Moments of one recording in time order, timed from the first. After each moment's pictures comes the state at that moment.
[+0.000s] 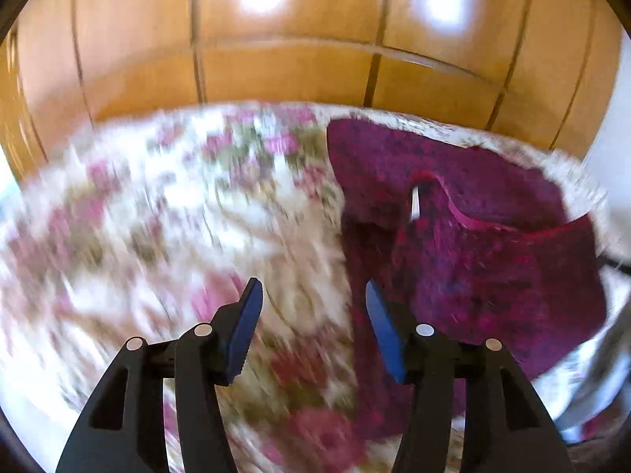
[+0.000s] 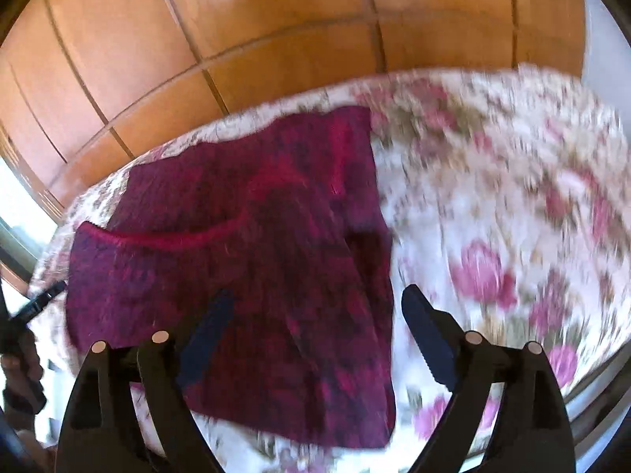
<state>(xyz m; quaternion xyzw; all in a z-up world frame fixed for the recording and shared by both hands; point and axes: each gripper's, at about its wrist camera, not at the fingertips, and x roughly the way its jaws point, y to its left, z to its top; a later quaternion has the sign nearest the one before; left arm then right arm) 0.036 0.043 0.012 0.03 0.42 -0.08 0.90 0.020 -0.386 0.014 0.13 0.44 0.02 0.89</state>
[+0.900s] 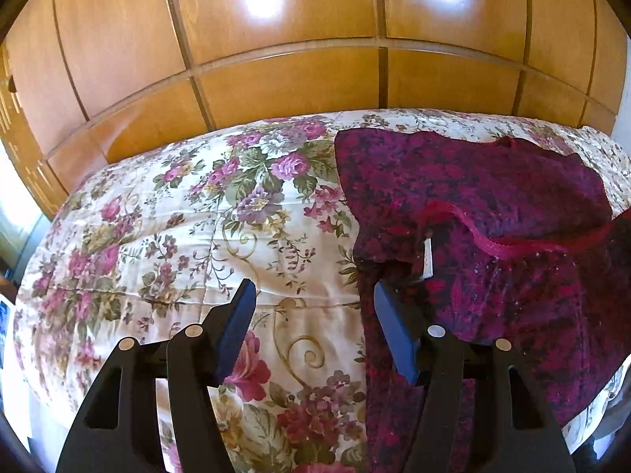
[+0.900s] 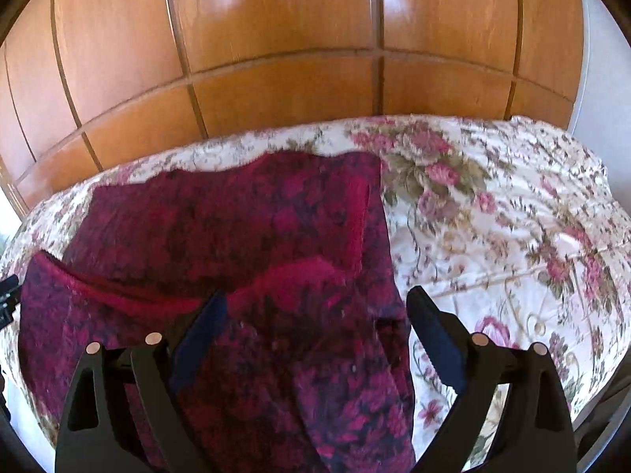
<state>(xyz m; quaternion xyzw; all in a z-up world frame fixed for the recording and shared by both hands) 0.061 0.022 0.009 0.09 0.42 -0.04 0.90 0.070 -0.365 0.008 0.08 0.40 -0.04 0.91</state>
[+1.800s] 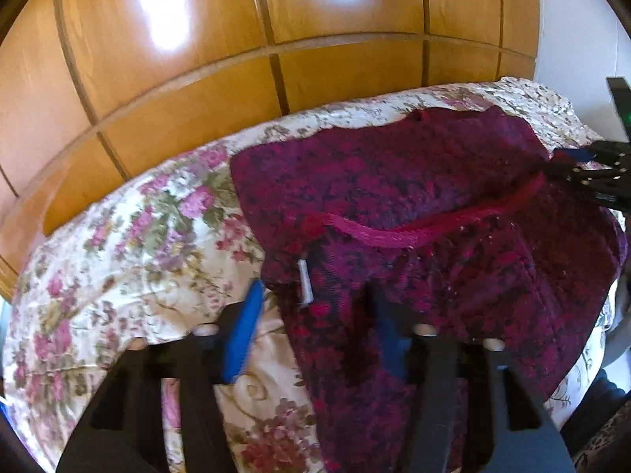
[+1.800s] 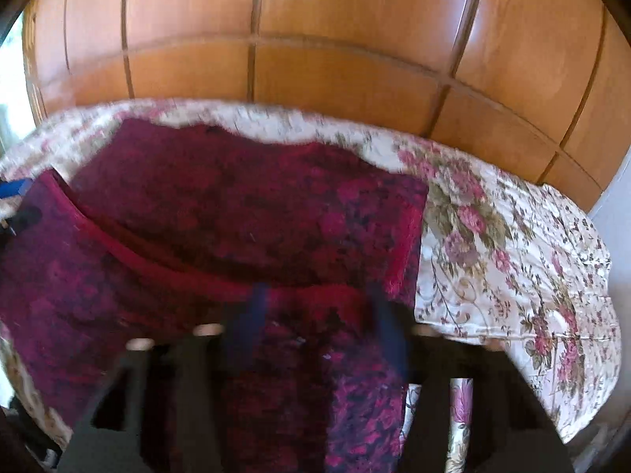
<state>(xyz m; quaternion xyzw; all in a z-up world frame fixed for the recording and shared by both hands) 0.061 -0.021 0.002 0.15 0.41 -0.20 0.88 0.086 -0.329 -0.004 -0.07 0.44 0.02 0.90</state>
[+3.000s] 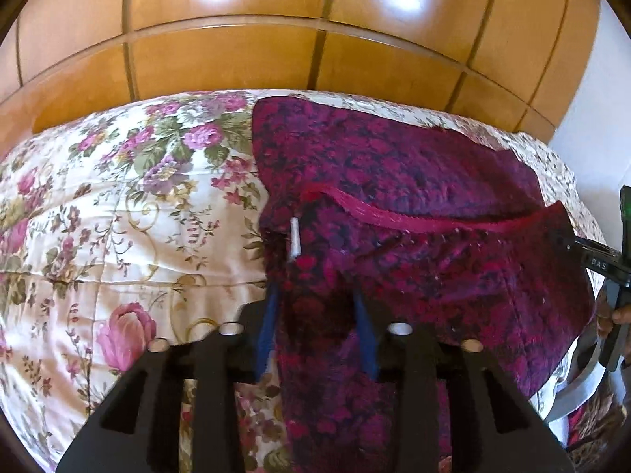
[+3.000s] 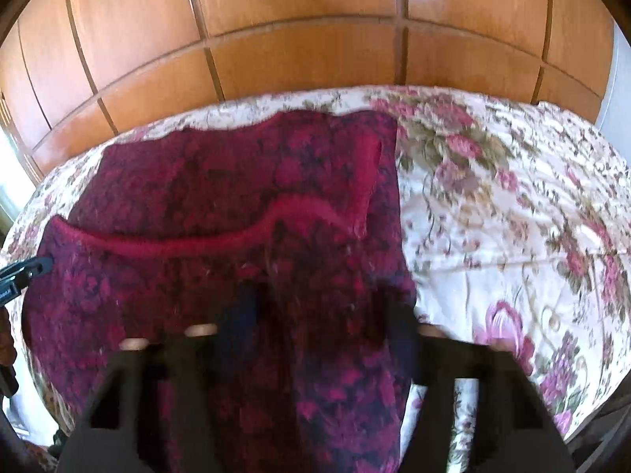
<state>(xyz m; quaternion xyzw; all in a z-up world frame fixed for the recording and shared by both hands) 0.057 0.011 -0.022 0.00 0.44 -0.18 0.88 0.064 -0.369 -0.020 0.08 0.46 0.02 0.89</state>
